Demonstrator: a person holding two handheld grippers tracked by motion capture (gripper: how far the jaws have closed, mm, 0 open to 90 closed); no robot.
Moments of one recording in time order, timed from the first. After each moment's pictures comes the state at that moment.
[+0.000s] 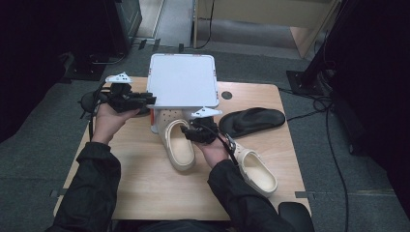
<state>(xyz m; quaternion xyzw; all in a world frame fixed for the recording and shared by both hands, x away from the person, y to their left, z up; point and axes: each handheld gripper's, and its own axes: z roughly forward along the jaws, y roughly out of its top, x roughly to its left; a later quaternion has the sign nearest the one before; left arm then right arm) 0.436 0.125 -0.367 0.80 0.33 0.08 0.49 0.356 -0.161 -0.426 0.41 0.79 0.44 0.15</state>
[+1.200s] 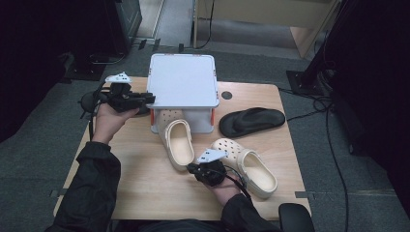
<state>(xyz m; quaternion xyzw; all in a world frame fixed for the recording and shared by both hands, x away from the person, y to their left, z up) 0.437 0.126 -0.368 0.80 0.34 0.08 0.49 0.261 -0.180 -0.482 0.34 0.84 0.42 0.08</state>
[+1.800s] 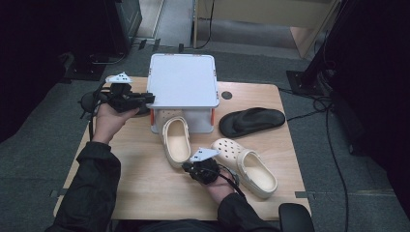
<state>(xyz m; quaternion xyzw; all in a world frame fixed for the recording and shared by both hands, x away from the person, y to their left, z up) 0.436 0.125 -0.368 0.80 0.34 0.09 0.48 0.272 -0.163 -0.489 0.32 0.85 0.41 0.09</state>
